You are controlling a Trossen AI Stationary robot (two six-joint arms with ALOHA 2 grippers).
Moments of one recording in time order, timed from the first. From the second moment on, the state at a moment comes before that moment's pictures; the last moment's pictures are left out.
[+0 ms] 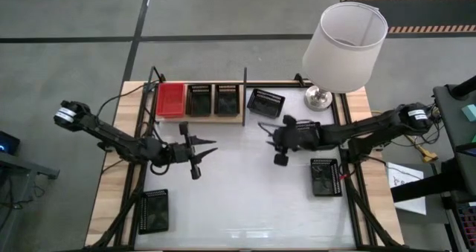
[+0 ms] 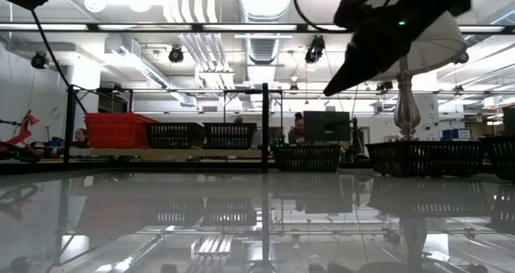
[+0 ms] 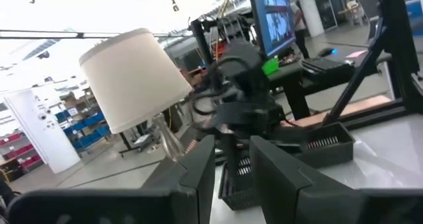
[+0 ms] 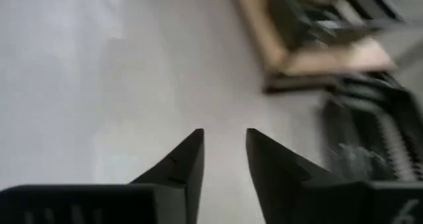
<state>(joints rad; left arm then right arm) -0.37 1.07 0.48 0.80 -0.57 0.48 0.07 1.31 0.74 -0.15 0.34 0.07</state>
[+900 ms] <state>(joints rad) -0.41 1.10 0.48 0.78 -0.56 0.47 -0.33 1.71 1.15 -0.79 0.34 -0.66</state>
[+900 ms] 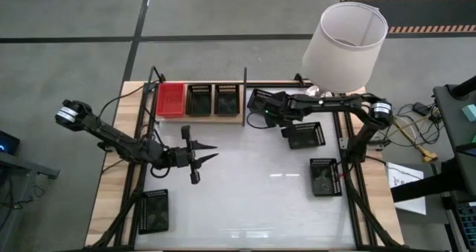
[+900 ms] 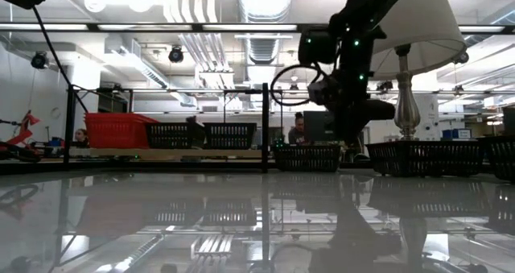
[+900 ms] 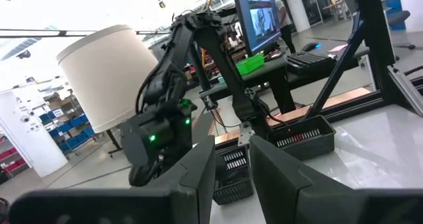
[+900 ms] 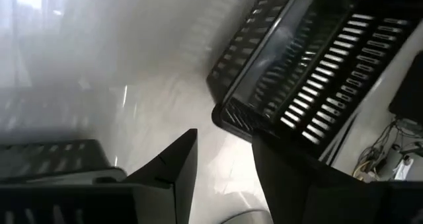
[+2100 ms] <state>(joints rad) -0.41 1.09 0.48 0.79 -0.56 0.48 -0.13 1.75 1.23 -0.85 0.06 -0.24</state>
